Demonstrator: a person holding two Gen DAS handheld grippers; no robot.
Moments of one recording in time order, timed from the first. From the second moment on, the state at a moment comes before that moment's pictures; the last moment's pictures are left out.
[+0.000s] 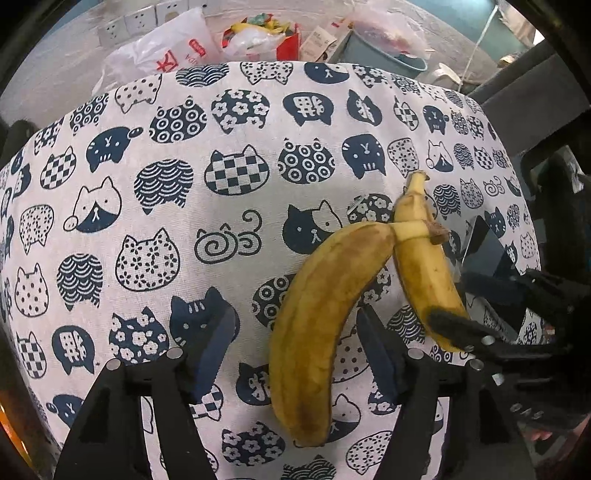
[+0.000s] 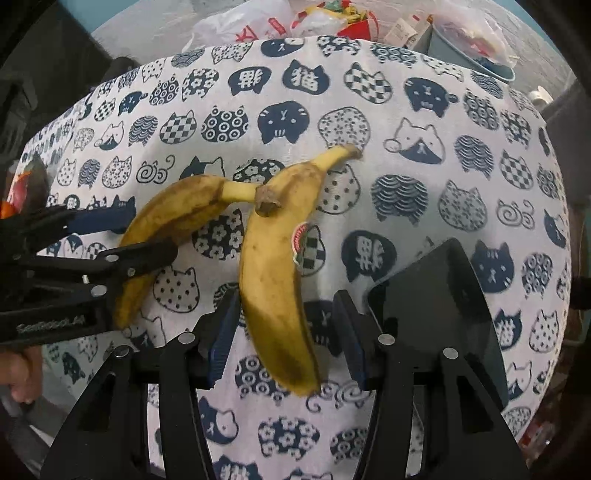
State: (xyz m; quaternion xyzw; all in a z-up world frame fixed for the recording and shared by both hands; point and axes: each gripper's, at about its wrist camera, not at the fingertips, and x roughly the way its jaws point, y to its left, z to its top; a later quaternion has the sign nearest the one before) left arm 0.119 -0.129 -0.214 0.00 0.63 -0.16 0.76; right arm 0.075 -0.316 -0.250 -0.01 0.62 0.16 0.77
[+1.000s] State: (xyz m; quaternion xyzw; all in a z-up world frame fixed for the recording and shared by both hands) left arm 0.098 -0.112 -0.185 0.06 0.58 -0.13 0.80; right arm 0.088 -0.291 -0.255 -0.05 0.57 0.16 0.81
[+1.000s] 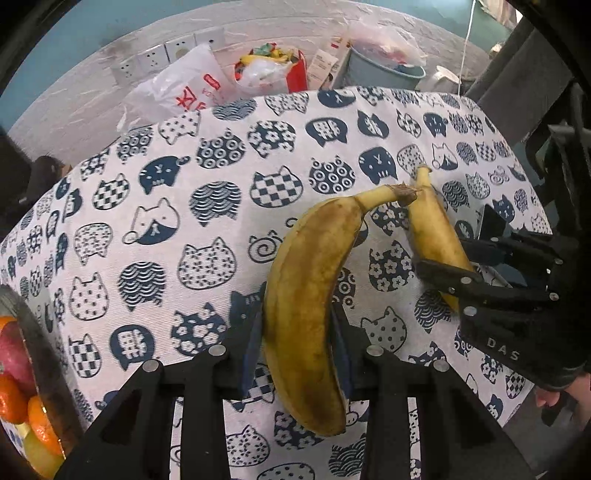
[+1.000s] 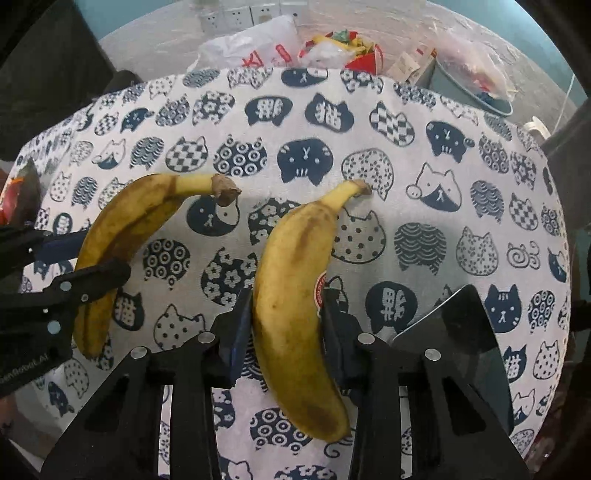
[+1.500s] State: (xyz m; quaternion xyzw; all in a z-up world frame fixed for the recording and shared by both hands) left arm 0.082 -0.078 -0.140 0.03 0.55 -0.11 0.83; right arm 0.062 -0.284 -0.189 -0.02 0.51 0.19 0.84
